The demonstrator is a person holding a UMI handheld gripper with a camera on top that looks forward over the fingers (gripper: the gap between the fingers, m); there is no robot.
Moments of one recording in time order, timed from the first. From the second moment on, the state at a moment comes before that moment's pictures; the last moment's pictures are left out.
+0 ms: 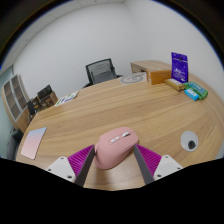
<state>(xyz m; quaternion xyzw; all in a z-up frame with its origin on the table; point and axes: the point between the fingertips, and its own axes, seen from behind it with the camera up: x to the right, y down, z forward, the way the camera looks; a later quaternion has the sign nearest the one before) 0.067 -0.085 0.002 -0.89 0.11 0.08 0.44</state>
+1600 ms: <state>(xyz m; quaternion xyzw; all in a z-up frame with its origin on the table) -0.358 0.031 0.098 -0.88 -0.02 0.08 0.48</state>
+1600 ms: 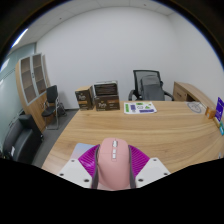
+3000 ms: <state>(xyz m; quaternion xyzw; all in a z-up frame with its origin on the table) -0.426 -0.156 0.125 -0.89 -0.04 0.09 0.44</state>
